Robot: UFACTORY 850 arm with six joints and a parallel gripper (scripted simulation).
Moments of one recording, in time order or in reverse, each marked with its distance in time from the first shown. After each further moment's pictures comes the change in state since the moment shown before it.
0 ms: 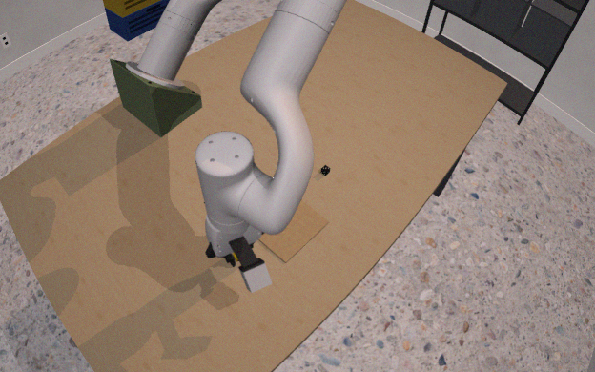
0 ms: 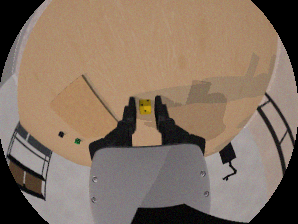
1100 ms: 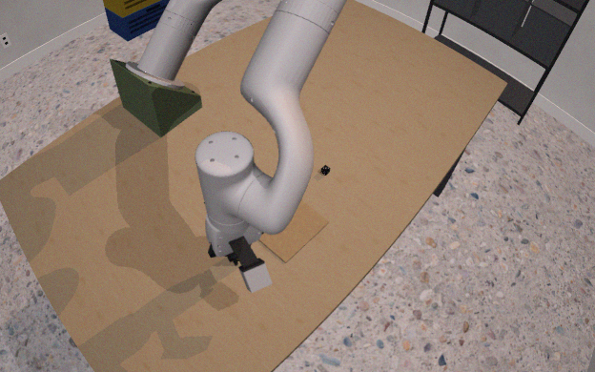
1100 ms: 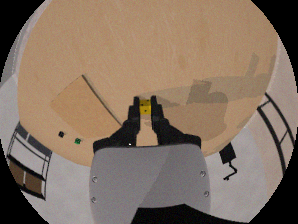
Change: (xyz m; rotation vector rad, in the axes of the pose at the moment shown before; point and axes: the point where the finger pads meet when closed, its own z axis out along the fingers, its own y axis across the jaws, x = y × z) arm 0.000 0.000 0.000 0.000 0.000 0.000
